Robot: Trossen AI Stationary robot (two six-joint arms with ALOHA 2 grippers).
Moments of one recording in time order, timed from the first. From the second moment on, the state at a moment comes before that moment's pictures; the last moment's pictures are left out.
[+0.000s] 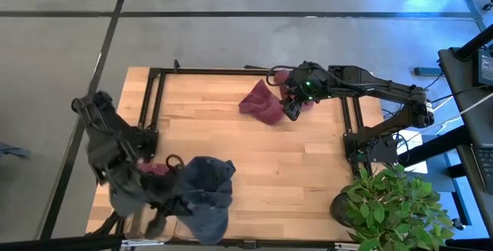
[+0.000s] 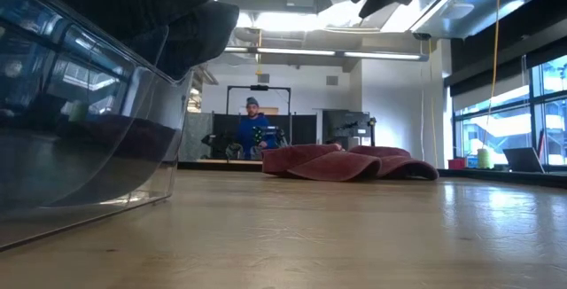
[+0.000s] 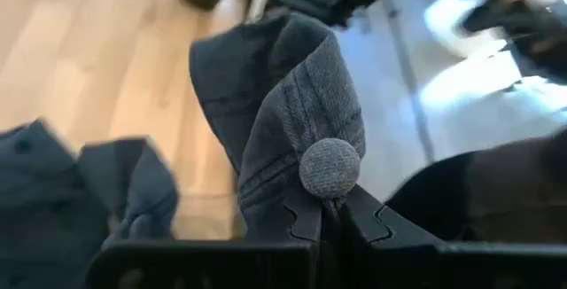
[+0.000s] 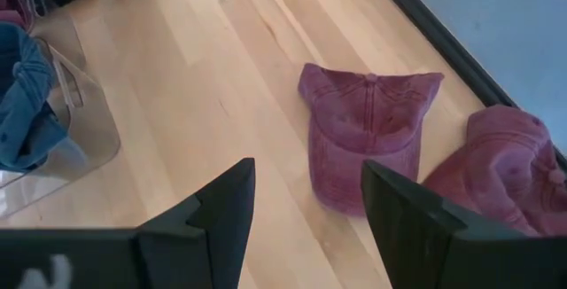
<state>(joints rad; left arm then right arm) -0.86 1.47 1.75 -0.90 -0.36 -0.90 -0.17 1.40 1.55 -1.02 0.12 0.34</state>
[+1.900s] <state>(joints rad) -0.77 1.69 1.72 -1.46 -0.41 -0.99 -0.07 1.40 1.55 -1.03 0.12 0.33</state>
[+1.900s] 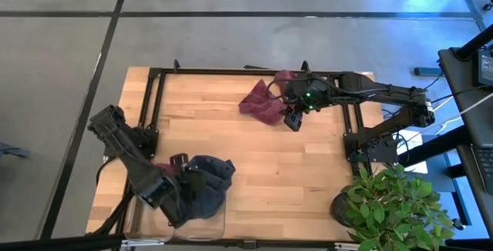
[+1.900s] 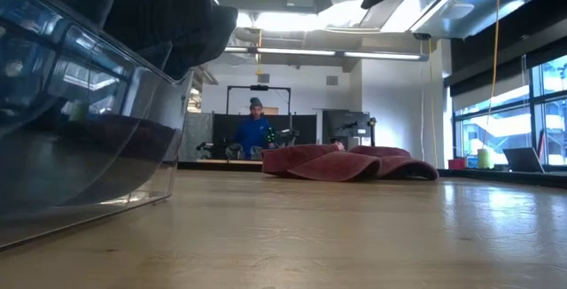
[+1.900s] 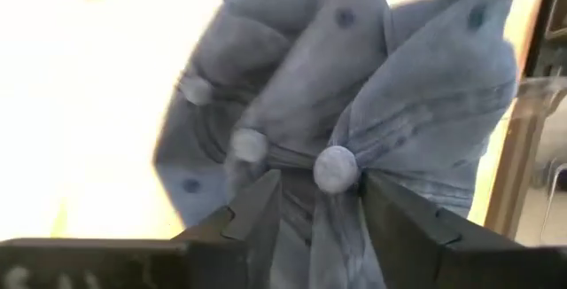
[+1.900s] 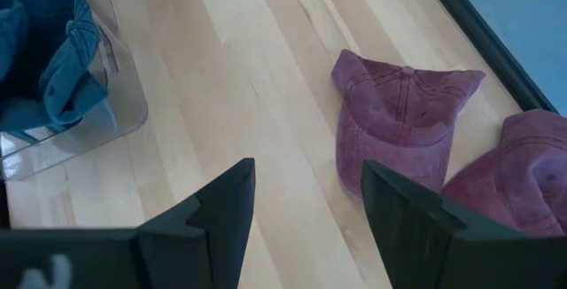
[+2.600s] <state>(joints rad) -0.33 1.23 1.72 -1.38 -0.60 -0.51 -0.11 1.53 1.55 -1.02 0.17 0.69</state>
